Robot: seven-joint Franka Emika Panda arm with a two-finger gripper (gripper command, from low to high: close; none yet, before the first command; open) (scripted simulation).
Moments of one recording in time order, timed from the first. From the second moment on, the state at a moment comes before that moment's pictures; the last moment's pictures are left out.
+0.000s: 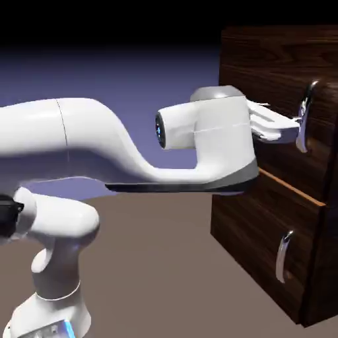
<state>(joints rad) 0.91 -0.95 -1.12 -2.12 -2.82 3.15 -0.36</state>
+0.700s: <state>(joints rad) 0.61 -0.90 -0.89 -2.34 -2.66 2.94 -0.35</state>
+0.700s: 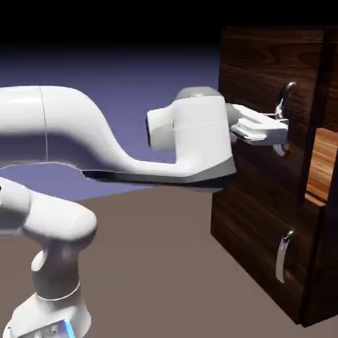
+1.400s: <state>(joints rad) -0.10 -1.20 -0.26 -2.82 -1.97 2.80 -0.62</state>
